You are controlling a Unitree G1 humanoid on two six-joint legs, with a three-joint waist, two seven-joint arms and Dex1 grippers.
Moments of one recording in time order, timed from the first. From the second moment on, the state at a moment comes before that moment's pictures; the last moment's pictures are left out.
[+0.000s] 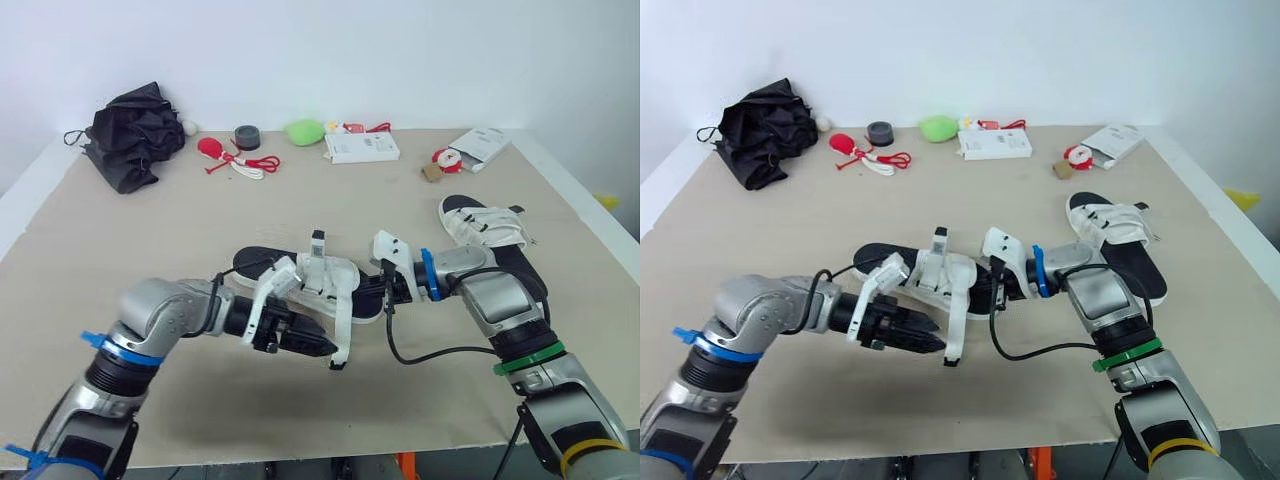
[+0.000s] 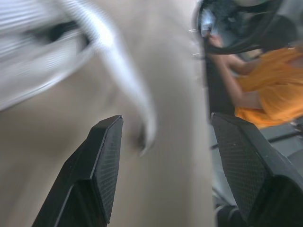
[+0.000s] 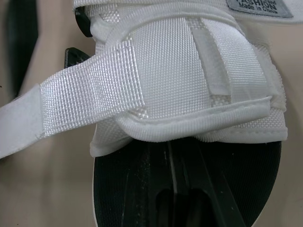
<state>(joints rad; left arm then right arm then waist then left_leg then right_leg) -0.56 0.48 -0.22 -0.24 -0.82 1.26 -0.89 -0.67 -0.59 0.31 0.19 0.15 0.49 1.22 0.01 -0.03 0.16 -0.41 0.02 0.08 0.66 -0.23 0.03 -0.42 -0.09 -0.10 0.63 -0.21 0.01</state>
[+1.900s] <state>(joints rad) -1.09 0.44 -0.43 0.57 -0.65 1.17 -1.35 -0.60 -0.58 0.26 0.12 0.16 0.51 1.15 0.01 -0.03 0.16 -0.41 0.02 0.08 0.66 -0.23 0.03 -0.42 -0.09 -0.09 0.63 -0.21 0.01</state>
